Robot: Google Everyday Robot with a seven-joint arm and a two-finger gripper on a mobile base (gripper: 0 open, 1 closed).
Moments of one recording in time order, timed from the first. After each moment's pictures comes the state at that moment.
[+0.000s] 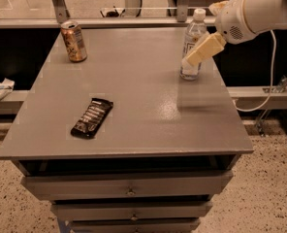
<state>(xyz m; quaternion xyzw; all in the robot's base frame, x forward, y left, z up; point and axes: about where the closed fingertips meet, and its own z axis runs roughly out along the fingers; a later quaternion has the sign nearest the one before) 0.641 -0.159 0.972 -0.50 0.74 0.05 0.45</state>
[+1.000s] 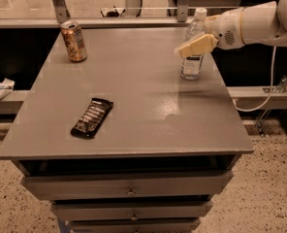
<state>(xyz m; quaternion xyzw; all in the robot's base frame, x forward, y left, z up) 0.683 -0.150 0.947 -0.43 0.72 0.21 0.50</state>
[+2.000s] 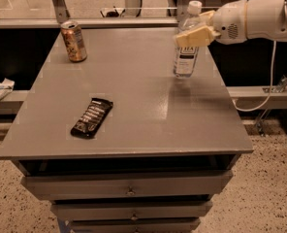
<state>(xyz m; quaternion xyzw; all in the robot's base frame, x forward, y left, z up) 0.658 -0.131 0.976 -0.45 0.69 0.26 0.50</state>
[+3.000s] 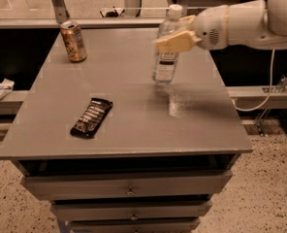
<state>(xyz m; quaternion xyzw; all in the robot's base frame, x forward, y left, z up) 0.632 -0.074 0.977 -0.46 0.67 0.31 0.50</state>
